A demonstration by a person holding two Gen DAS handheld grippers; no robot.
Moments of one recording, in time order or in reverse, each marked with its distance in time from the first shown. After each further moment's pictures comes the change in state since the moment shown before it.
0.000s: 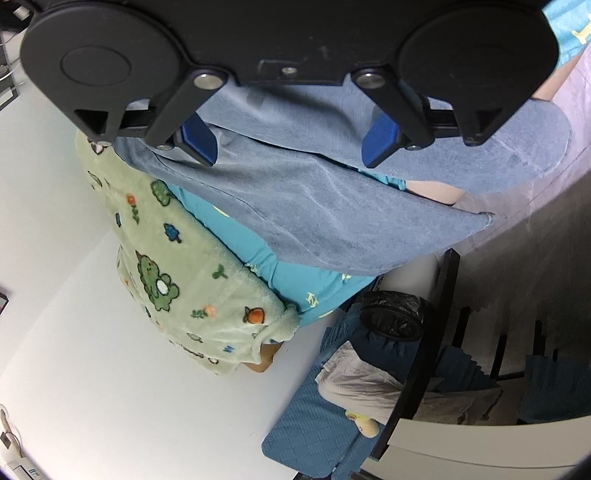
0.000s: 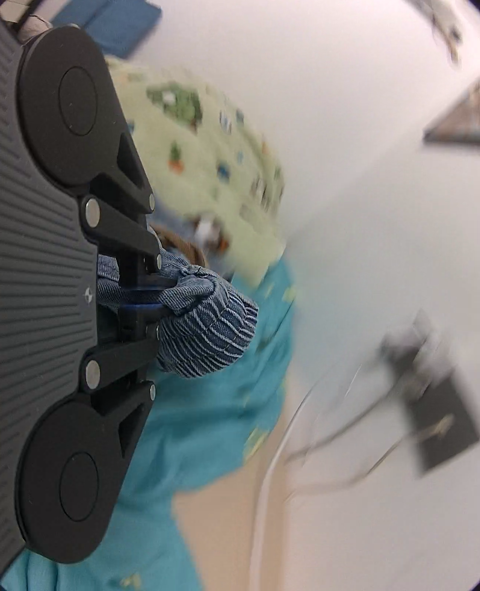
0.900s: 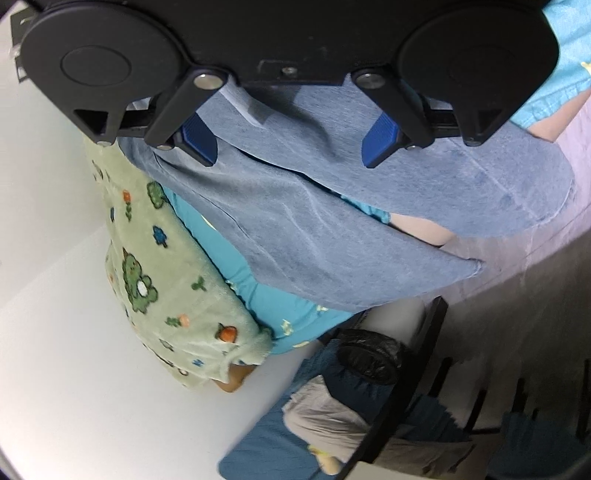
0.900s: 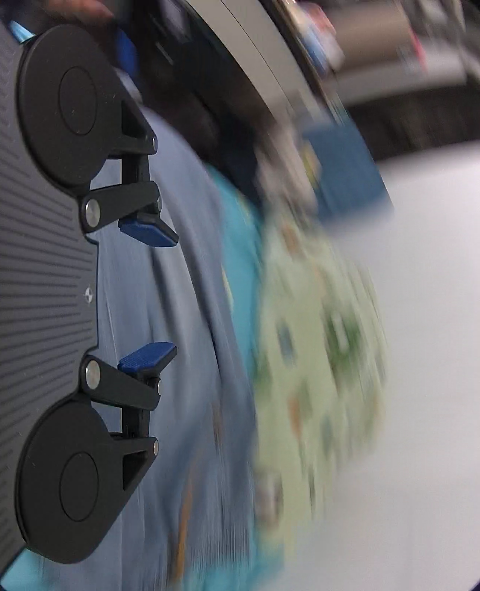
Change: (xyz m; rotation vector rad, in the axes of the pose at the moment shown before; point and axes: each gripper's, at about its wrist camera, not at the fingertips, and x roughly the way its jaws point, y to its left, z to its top) left arm 0.010 0.033 0.012 -0.168 0.100 0.000; right arm -0.069 0.215 -0.187 -0.860 0.330 0.665
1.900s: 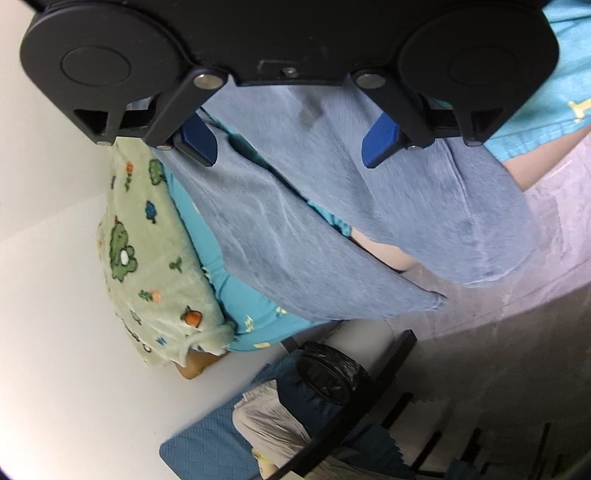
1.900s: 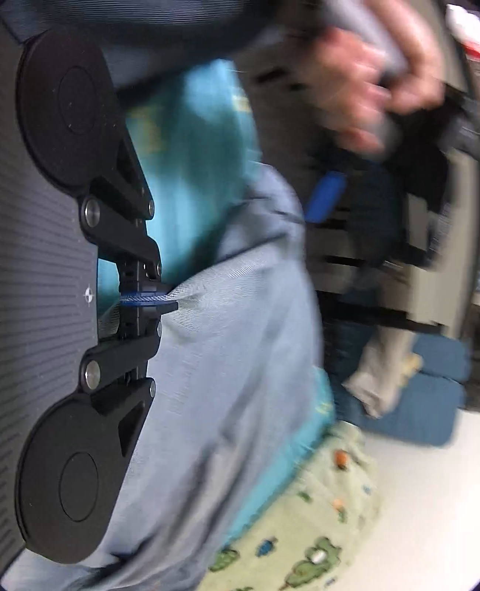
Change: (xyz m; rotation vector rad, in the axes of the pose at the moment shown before) left arm -0.018 0.034 0.015 -0.189 0.040 0.020; right arm 0.036 0.135 -0.086 -0.587 0.302 0.161
